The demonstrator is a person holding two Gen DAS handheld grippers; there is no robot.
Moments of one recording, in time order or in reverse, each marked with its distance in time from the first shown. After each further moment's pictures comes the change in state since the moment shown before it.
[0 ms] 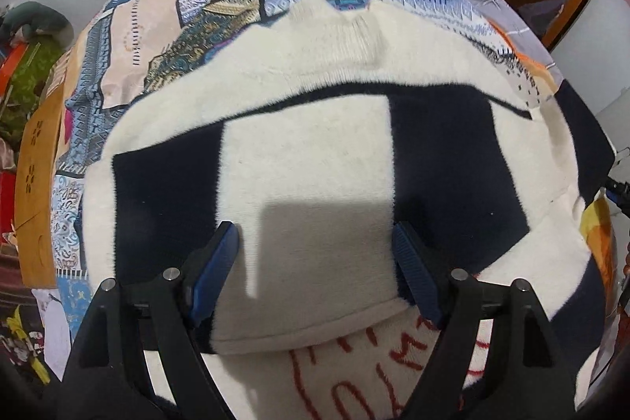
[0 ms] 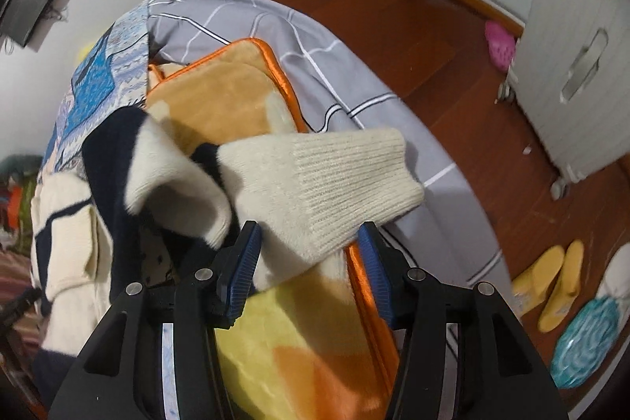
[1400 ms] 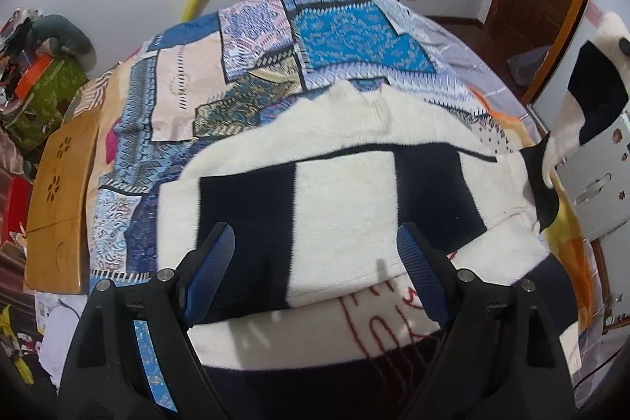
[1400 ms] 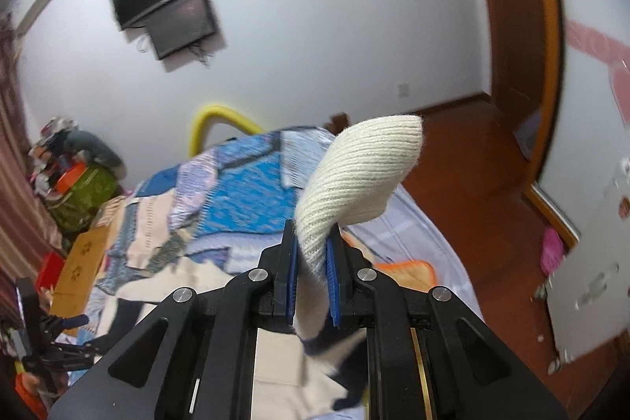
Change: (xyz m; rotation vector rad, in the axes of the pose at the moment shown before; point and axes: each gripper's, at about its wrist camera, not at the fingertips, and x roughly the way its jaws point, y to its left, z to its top) left arm -0.101 0.045 -0.030 -0.049 -0.246 -0.018; right arm -0.174 0.218 0.031 -0.444 -0.479 0.181
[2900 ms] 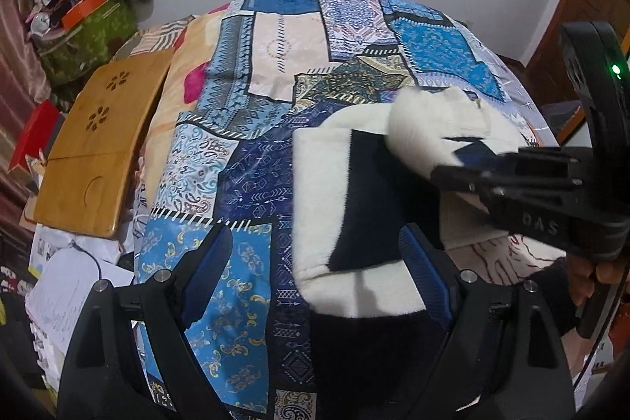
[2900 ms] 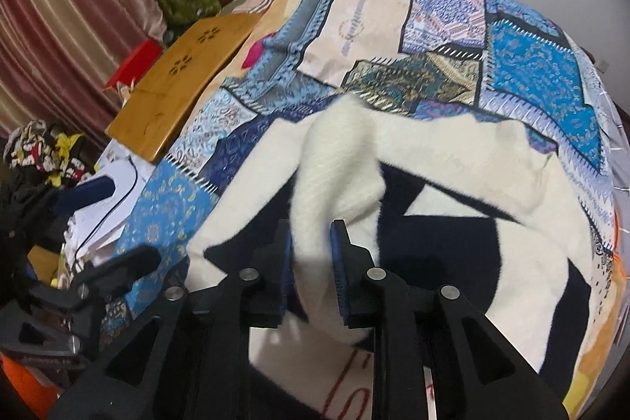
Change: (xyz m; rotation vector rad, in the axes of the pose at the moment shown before) left arm -0.028 0.137 -0.061 -0.218 -0.009 0.049; right arm 0.146 0.301 -0.148 -0.452 0.589 0.391
